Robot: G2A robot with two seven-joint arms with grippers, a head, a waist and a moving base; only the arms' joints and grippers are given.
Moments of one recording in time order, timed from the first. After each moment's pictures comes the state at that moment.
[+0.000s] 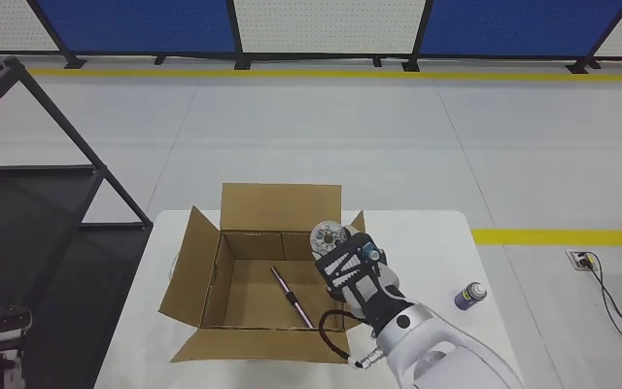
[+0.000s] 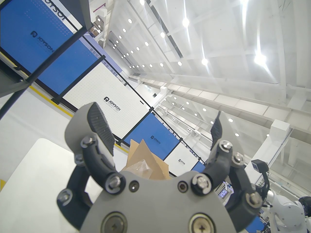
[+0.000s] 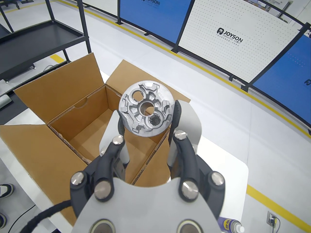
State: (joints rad) left arm 1.62 -1.31 -2.13 -1.76 0.04 -0.82 0.04; right arm -0.96 -1.38 1.03 -2.26 -1.51 0.00 0.94
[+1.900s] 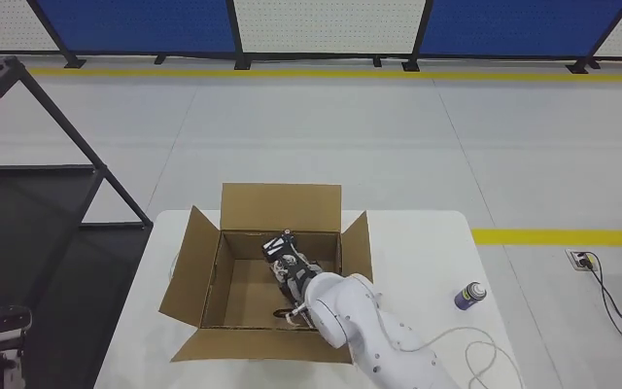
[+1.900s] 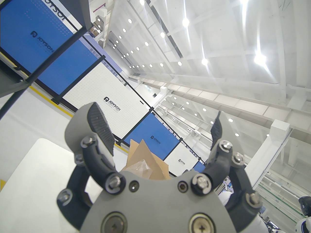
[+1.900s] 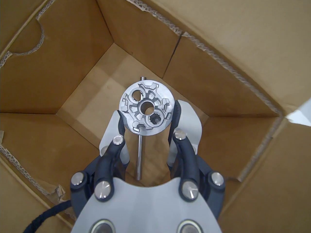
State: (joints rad) left arm 1.62 -1.31 -2.13 -1.76 0.04 -0.82 0.04; right arm -0.59 -1.55 0.80 -1.32 -1.15 0.10 0.91
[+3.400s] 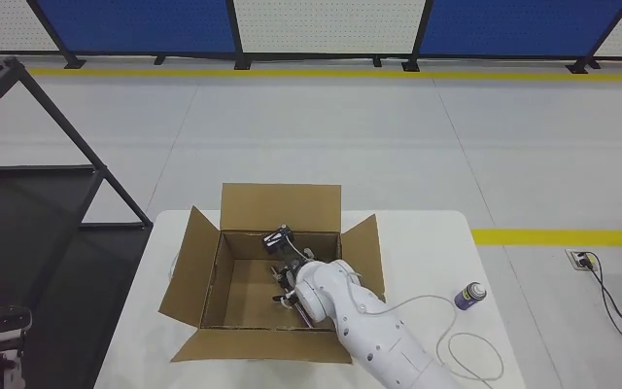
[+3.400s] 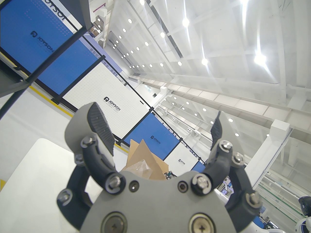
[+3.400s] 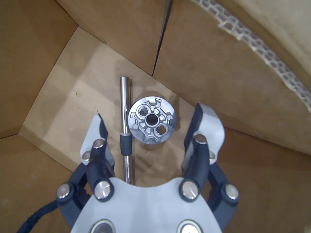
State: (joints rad) left arm 1.62 -1.31 -2.13 -1.76 0.04 -0.82 0.04; right arm -0.45 -1.68 0.74 -0.94 -1.17 0.14 0.81
